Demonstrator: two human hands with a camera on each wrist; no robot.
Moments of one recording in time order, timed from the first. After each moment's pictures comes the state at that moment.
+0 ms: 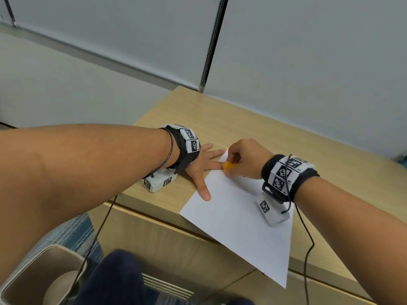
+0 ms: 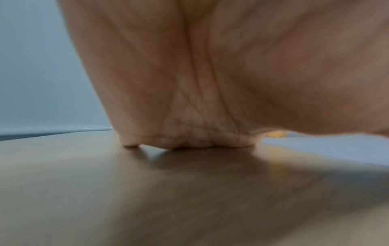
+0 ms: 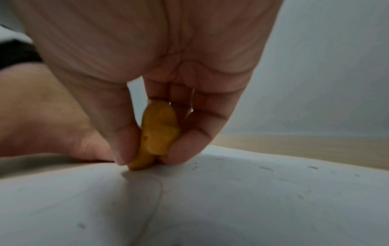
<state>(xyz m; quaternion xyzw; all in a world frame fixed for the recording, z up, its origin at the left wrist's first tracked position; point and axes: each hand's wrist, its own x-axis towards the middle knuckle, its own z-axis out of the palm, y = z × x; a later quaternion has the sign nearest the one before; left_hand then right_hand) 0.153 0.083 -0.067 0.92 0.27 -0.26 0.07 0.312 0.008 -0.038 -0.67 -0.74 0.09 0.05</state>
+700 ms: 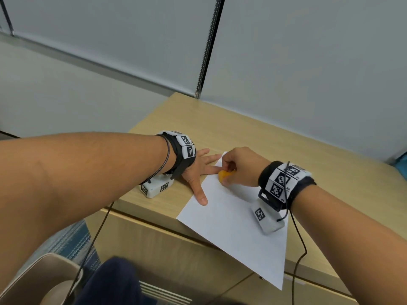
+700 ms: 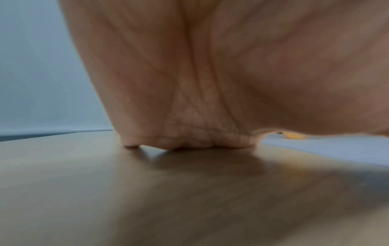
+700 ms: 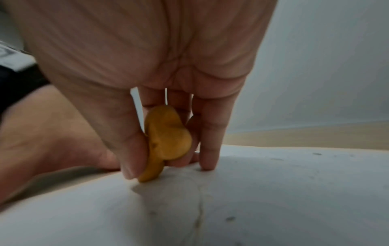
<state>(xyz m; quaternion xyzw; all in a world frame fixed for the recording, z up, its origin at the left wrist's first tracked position) 0.152 0.084 -0.067 0.92 0.28 -0.27 0.07 0.314 0.004 -0.039 -0.64 -0.76 0.11 0.03</state>
